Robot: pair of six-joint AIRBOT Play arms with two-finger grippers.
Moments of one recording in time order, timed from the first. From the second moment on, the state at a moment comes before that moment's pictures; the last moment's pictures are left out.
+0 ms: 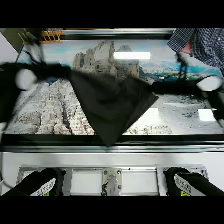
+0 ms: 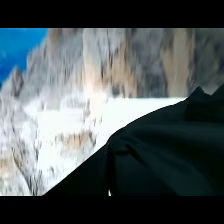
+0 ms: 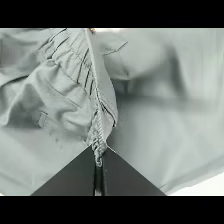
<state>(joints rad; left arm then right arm) -0.26 -1.08 1.44 1.70 -0.93 -1.84 -0.01 -1.10 1.16 -0.74 1.00 1.22</state>
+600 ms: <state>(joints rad) -0.35 -0.85 1.80 1.71 -0.63 -1.78 -0.01 -0.79 1.35 -0.44 0.96 1.21</state>
